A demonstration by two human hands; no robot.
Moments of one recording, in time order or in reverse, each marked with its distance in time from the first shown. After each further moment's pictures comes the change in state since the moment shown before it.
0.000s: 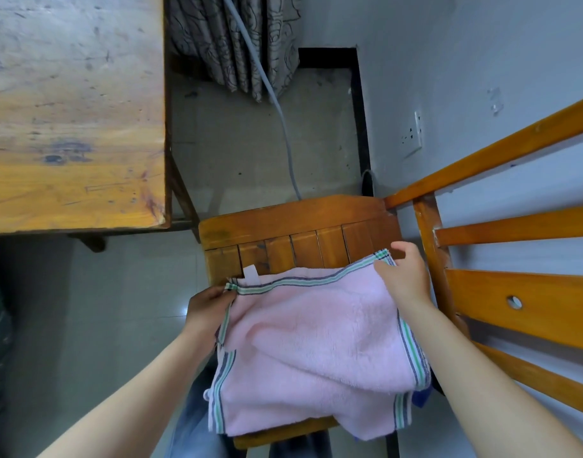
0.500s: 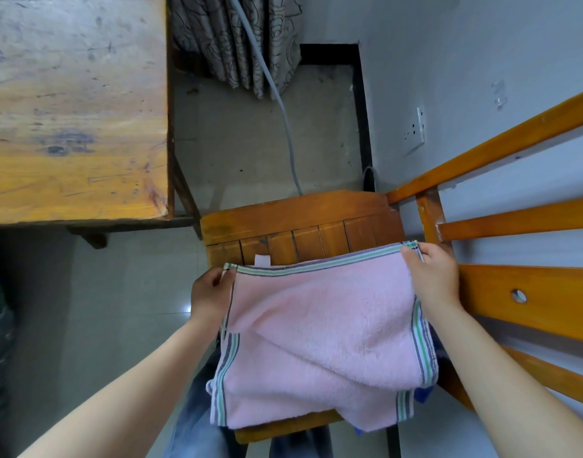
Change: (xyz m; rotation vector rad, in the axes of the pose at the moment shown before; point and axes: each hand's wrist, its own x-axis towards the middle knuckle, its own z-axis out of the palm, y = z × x) left_hand 0.009 0.005 0.007 0.232 0.102 0.221; right_hand 0.007 0.017 -0.018 0.087 0.130 -0.083
